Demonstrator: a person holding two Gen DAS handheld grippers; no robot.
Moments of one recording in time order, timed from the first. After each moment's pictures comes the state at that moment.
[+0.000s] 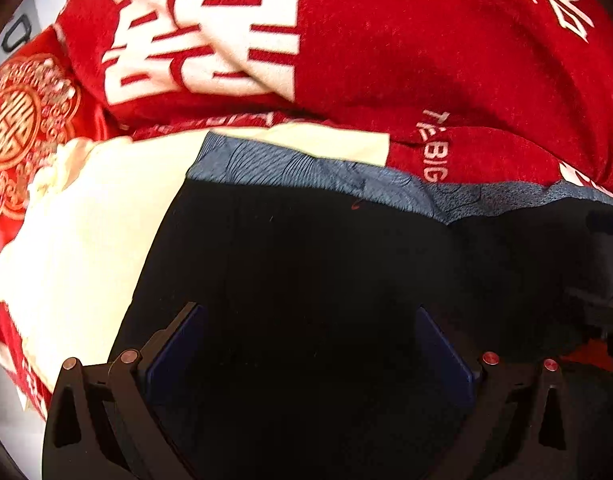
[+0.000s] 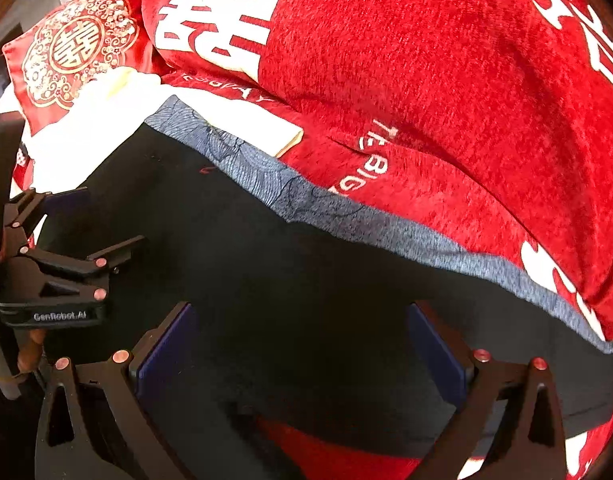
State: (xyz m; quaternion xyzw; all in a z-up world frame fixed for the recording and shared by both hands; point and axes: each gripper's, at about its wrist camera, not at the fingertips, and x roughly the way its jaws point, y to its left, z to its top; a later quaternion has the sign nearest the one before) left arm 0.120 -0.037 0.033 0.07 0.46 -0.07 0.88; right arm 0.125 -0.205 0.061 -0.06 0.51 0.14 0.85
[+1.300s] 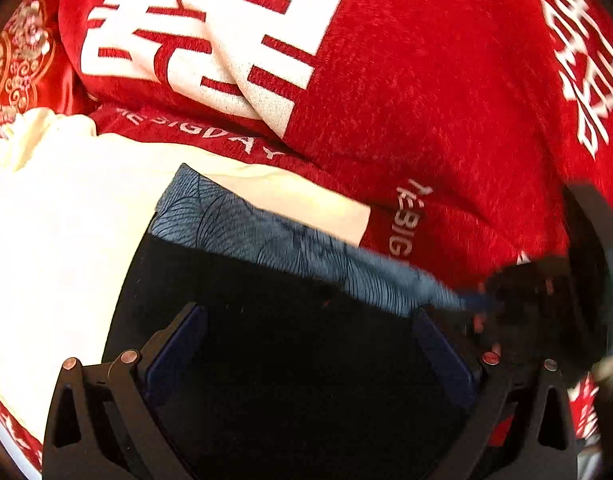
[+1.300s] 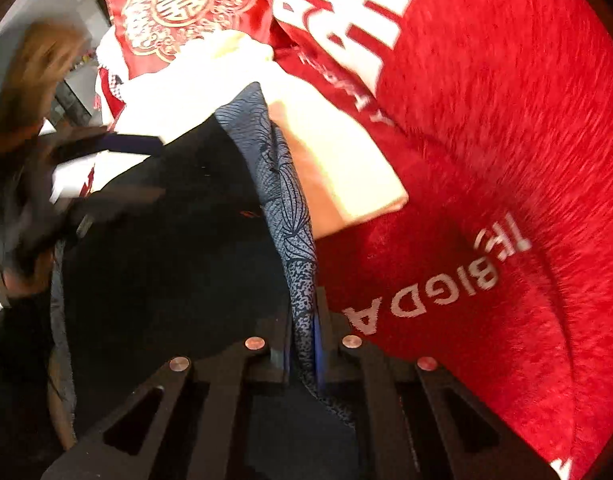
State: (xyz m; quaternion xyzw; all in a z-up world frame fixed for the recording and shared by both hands) left arm 0.197 -0.015 0.064 -0.08 0.51 -0.11 0.85; right arm 0.219 -0.185 0.047 -0.14 0.49 0.40 0.76
